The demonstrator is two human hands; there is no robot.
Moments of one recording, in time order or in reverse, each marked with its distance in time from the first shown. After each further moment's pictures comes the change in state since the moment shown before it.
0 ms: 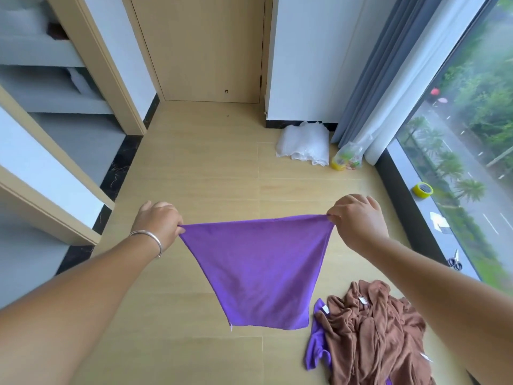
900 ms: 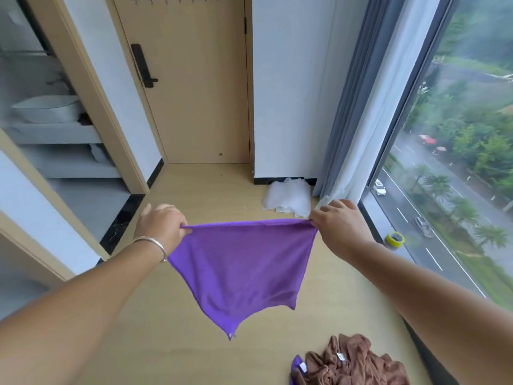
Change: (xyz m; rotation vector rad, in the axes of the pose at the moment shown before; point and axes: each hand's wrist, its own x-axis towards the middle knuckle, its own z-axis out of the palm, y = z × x) left_hand -0.044 0.149 -0.204 -0.084 0.304 -0.100; right_hand -0.025 0.129 -0.165 -0.203 0.269 -0.211
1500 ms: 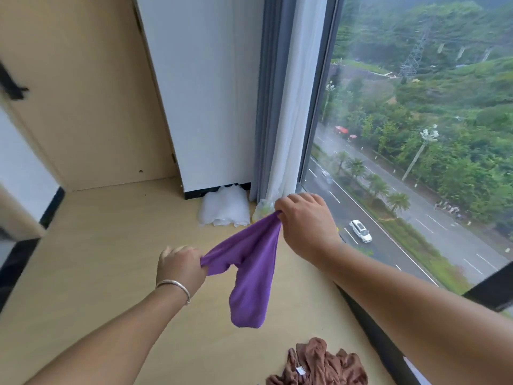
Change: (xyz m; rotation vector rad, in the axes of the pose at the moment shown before) left_hand 0.101 0.233 0.103 -0.138 -0.049 0.196; right_hand 0.022 0.113 0.024 0.172 0.157 0.284
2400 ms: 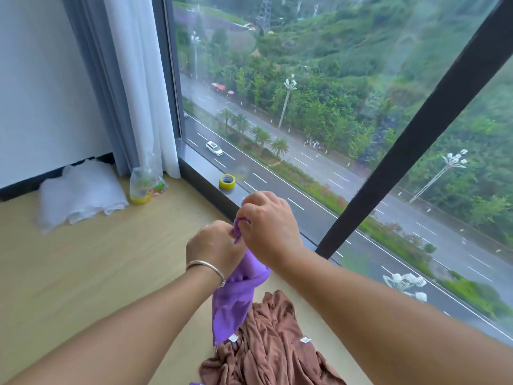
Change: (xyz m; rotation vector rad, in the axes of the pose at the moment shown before) left_hand 0.024 0.292 0.178 -0.481 -0.136 0.432; right_hand -0.130 0.146 0.155 -0.004 -0.086 0.492
